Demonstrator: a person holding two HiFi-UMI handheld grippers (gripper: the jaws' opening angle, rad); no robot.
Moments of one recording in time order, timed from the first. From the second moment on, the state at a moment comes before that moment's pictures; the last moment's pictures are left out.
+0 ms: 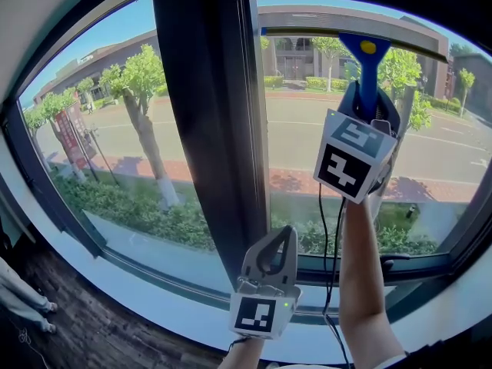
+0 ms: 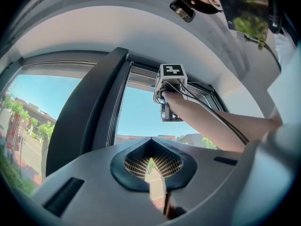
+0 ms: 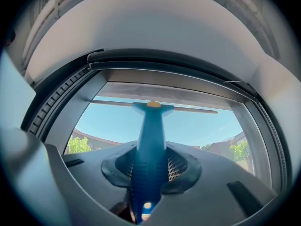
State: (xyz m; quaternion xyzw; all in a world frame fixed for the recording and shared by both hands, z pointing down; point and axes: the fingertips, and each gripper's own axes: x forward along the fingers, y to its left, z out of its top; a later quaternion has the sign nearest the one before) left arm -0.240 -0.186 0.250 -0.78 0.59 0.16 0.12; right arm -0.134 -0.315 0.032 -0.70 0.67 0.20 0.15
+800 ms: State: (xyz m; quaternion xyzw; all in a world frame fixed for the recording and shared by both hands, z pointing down) left arm -0.239 -0.173 0.270 -0.78 0.59 0.15 0.10; right arm -0.130 -0.308 0.113 -0.70 0.68 0.18 0.11
